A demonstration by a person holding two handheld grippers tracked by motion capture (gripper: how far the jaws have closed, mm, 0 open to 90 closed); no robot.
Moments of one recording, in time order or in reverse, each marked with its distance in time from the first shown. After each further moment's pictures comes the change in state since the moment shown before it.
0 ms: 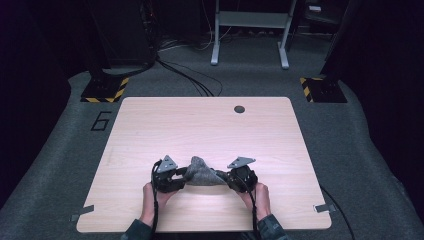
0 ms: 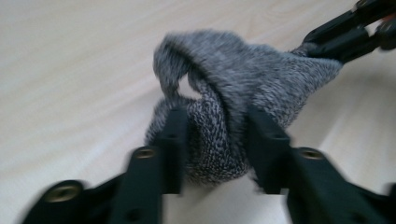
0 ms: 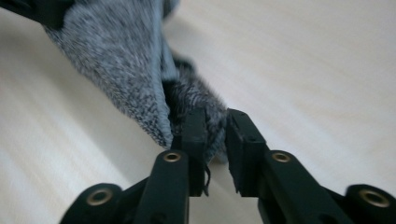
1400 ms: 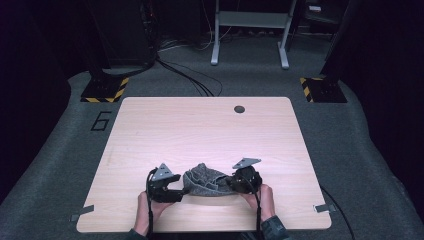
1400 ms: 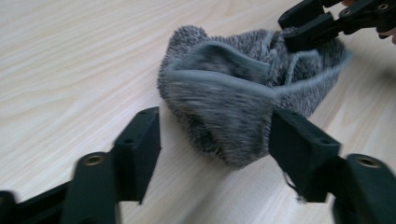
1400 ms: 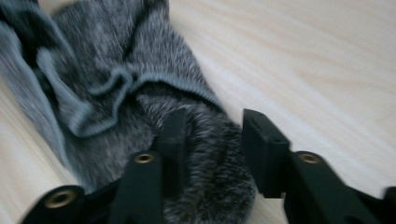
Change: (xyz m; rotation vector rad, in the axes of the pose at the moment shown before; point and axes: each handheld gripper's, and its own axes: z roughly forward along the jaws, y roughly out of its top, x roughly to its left) left arm -0.011 -0.008 -0.030 0.006 -0.014 -0.021; right arm -0.014 -0.006 -0.009 -0.006 0.015 0.041
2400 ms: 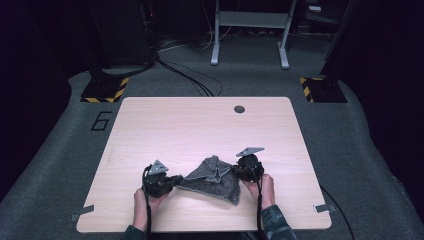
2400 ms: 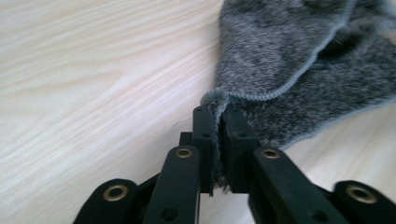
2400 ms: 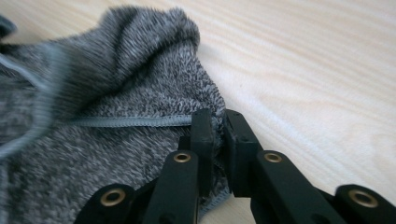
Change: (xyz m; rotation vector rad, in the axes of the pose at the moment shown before) left arm 0.027 -0.013 0.016 0.076 0.075 -0.093; right arm -0.026 0.016 0.017 0.030 -0.017 0.066
